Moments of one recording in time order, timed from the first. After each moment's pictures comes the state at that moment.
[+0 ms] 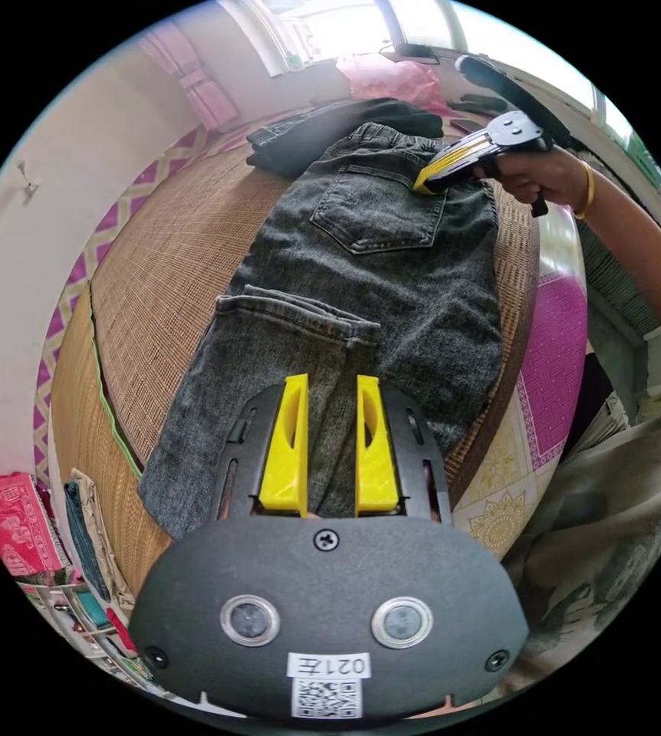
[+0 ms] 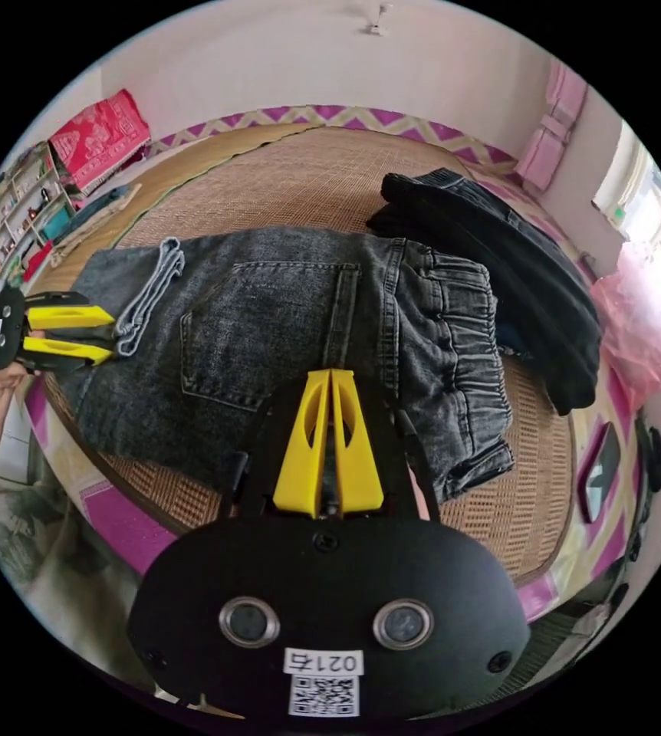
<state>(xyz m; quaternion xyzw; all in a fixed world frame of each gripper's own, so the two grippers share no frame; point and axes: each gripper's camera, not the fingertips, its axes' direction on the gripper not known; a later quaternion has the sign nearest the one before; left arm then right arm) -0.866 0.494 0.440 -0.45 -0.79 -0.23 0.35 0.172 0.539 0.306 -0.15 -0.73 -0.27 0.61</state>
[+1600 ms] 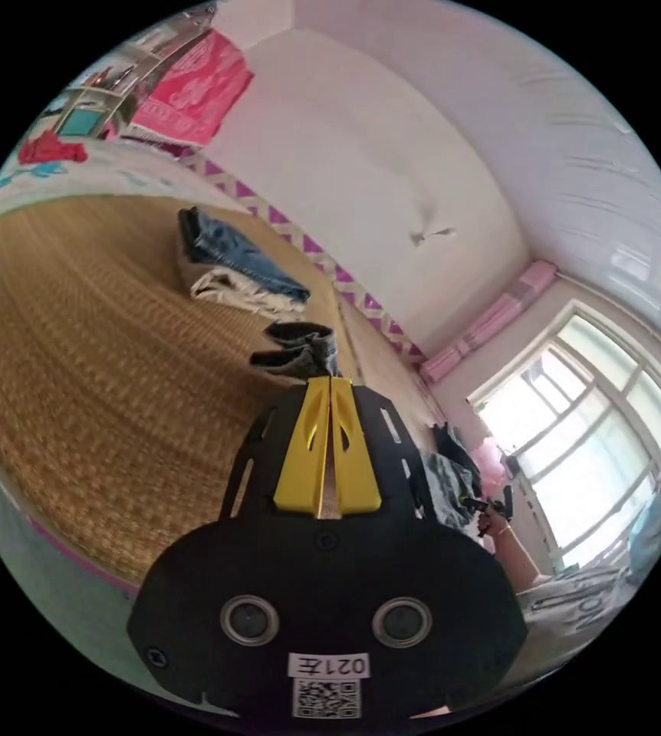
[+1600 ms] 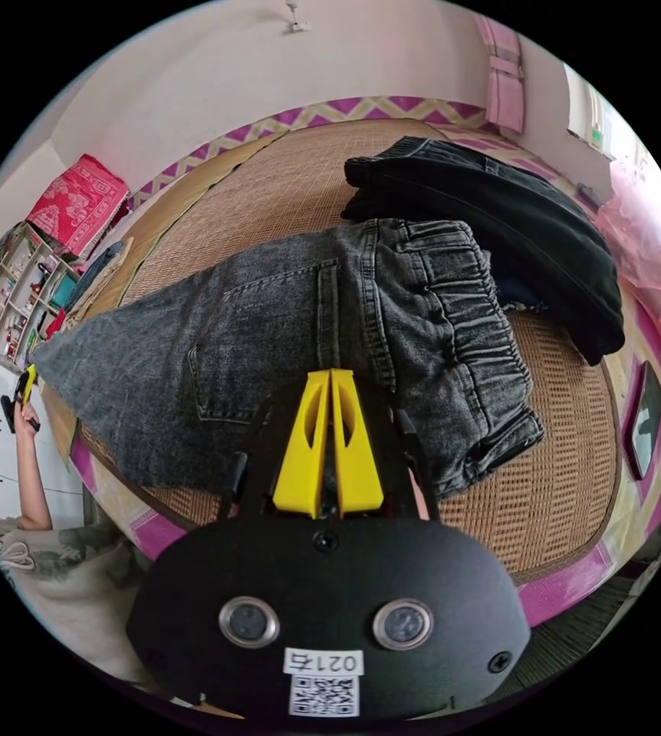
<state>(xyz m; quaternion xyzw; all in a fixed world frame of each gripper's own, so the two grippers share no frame) 0.116 0.781 0.272 0.30 -0.88 -0.11 0.35 0.167 0.552 0.285 -0.25 -0.75 -0.20 0.58</state>
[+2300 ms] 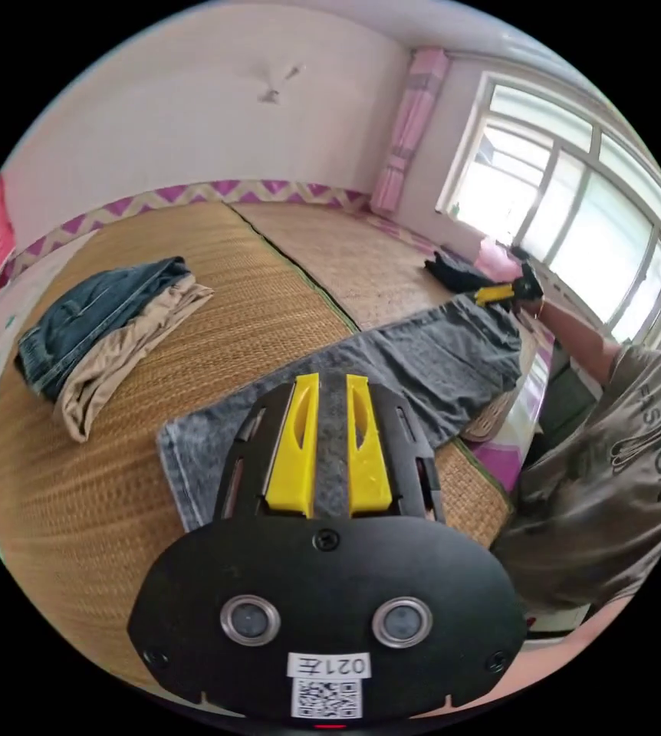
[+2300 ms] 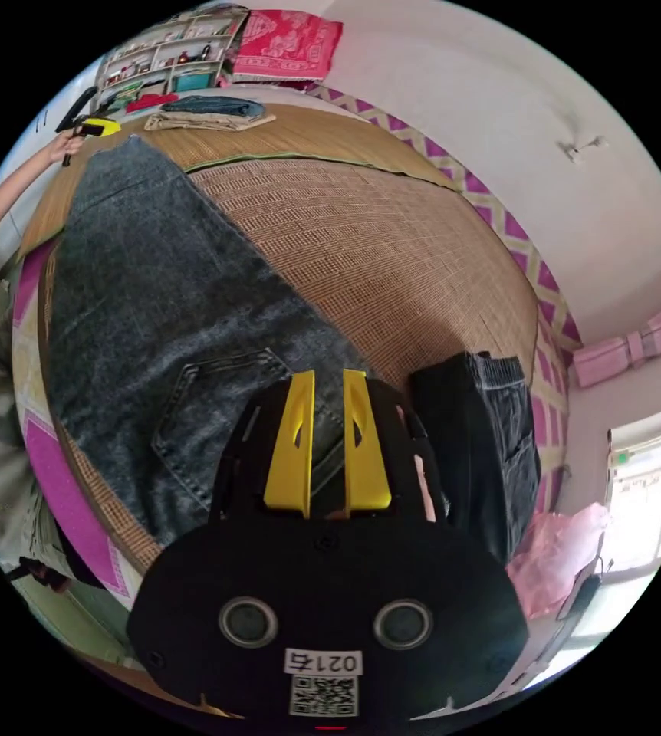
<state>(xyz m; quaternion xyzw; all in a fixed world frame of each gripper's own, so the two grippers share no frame) -0.119 0.689 0.191 -0.12 -0.87 -0.20 0.43 0.109 0.435 0.170 0.11 -0.70 -0.46 0.53</state>
